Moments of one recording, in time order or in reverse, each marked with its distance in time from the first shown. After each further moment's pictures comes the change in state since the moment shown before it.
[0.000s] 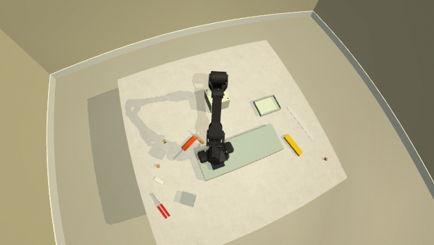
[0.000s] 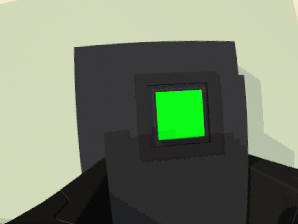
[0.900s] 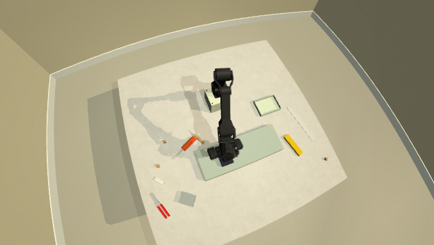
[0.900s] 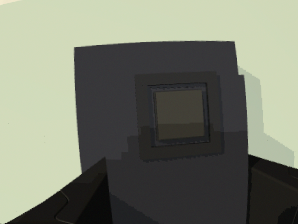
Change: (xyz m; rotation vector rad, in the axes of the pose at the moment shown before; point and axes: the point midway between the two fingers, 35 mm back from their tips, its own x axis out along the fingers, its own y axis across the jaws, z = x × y) arm 0.000 0.056 0.000 0.001 -0.001 0.005
